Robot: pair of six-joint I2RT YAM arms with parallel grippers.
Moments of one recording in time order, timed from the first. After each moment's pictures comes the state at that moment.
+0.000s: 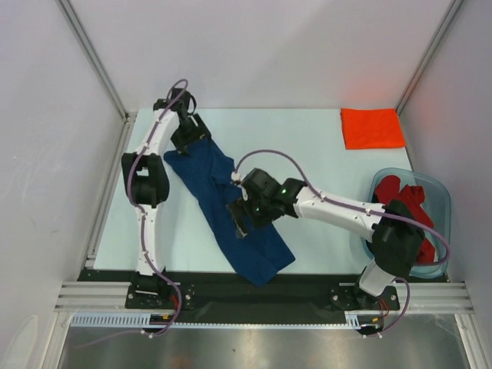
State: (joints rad) left arm -0.11 2.40 2.26 -1.11 0.08 -0.68; right arm 0.99 1.64 1.27 -0.63 -0.15 0.44
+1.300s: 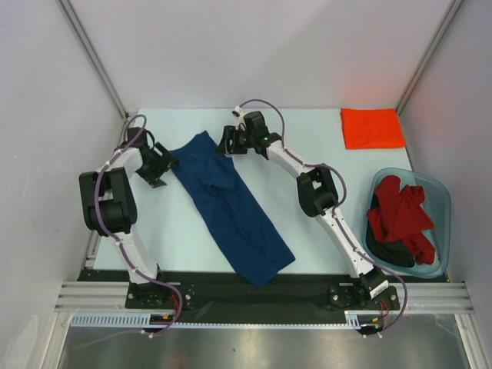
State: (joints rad) left arm 0.16 1.88 1.30 -0.53 0.16 -0.68; right arm 0.56 2.79 2.52 -0.26 -0.49 0.48
